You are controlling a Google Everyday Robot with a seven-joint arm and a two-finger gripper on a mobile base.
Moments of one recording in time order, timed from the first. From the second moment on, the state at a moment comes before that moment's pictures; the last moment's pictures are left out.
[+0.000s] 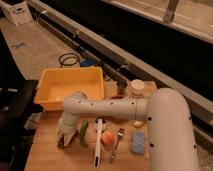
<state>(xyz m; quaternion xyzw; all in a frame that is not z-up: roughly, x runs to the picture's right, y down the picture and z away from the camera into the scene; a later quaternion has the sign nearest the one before) -0.229 0.269 0.762 -0.31 -0.43 -0.39 0.75</state>
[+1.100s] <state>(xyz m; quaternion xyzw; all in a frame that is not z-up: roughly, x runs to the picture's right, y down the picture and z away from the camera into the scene) -0.094 0.133 0.672 -0.18 -0.29 -0.31 0.89</state>
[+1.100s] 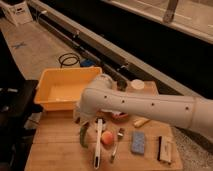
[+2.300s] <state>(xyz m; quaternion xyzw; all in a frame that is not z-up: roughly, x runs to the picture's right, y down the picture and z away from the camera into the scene) 0.000 0.105 0.664 -0.19 -0.21 -0.24 0.93</state>
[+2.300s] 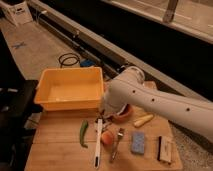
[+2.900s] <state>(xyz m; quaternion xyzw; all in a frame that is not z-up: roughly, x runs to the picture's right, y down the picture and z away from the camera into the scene) 0.090 0.046 0.682 -0.19 -0.13 -0.19 0.95</state>
